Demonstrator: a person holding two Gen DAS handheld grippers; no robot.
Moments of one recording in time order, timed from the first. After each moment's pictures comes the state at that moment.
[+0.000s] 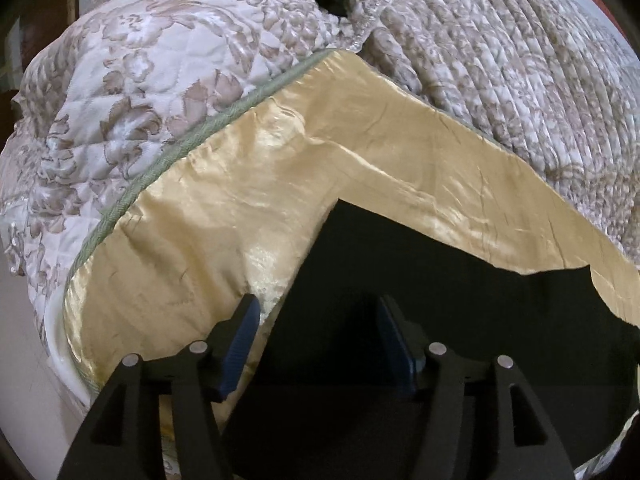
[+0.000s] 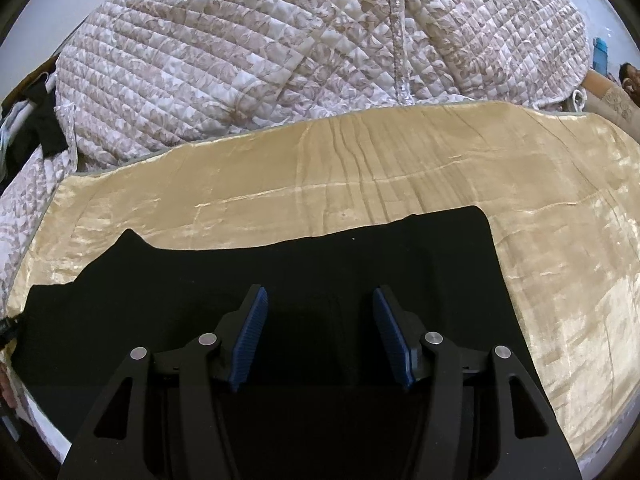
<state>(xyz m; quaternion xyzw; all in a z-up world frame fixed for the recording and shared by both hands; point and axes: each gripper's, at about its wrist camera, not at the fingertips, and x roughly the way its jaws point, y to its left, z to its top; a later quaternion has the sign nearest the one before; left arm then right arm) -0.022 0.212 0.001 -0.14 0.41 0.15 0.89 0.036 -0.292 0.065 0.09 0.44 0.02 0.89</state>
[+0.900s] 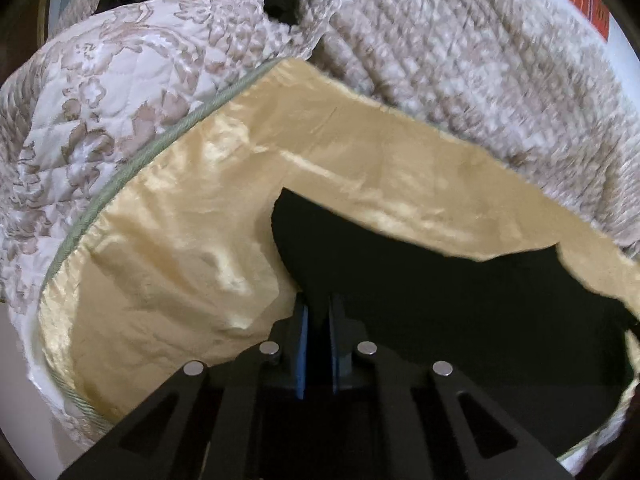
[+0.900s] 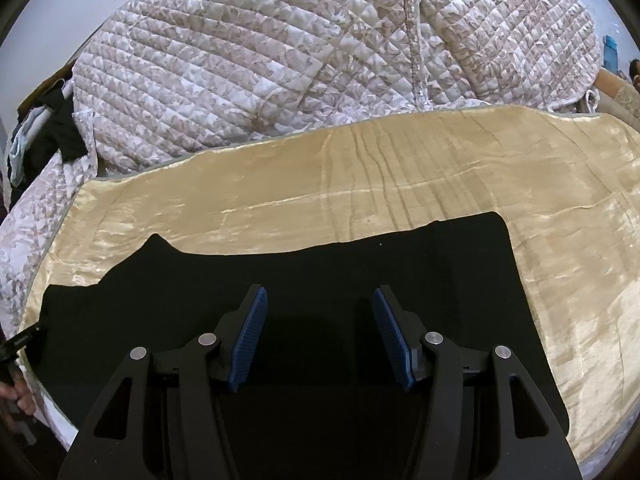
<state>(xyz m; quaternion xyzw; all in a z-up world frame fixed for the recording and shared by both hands) -0.028 0.178 0.013 -0.13 0.38 0.09 0.91 0.031 -0.287 0.072 0.11 0.42 0.06 0.90</state>
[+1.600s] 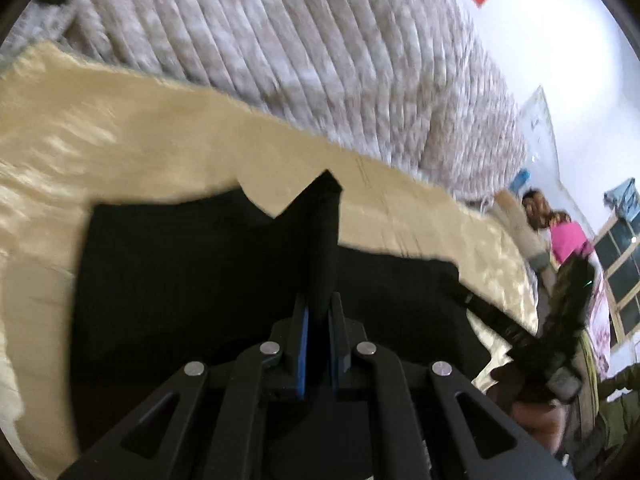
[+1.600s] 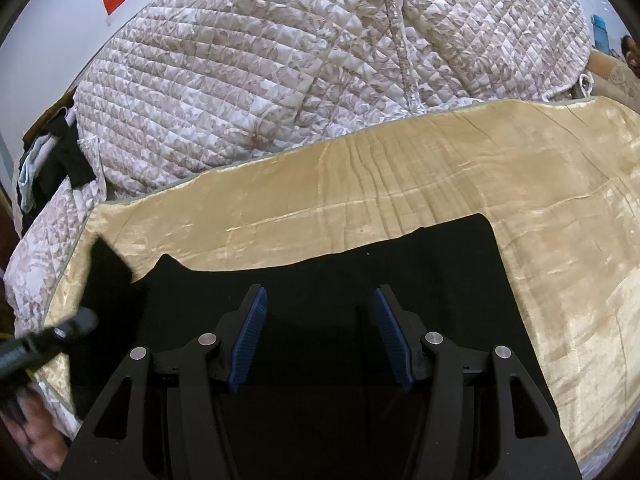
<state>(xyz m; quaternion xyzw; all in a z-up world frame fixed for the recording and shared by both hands) 0.020 -0.062 0.014 -0.18 0.42 -0.19 0.87 0.028 -0.306 0.076 0.15 0.42 0.06 0.89</state>
